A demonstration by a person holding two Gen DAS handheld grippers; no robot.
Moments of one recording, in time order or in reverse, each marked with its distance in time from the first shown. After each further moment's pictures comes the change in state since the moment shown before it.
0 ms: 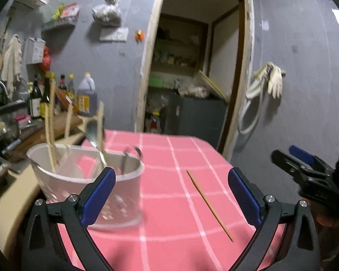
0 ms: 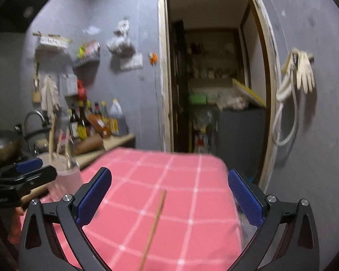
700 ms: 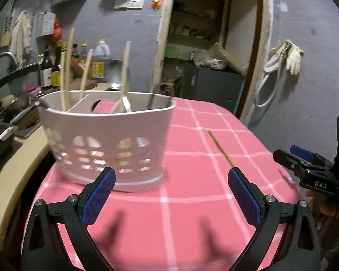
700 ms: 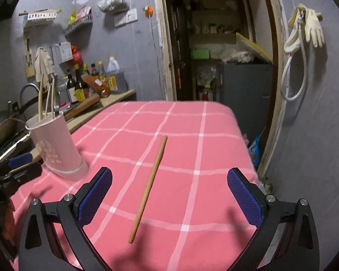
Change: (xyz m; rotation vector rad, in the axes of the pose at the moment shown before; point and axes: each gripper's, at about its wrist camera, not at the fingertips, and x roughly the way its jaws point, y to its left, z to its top) left arm 0.009 0.032 -0.045 -0.050 0.165 0.094; right arm 0.043 -0.004 -0.046 0.045 0.247 0.055
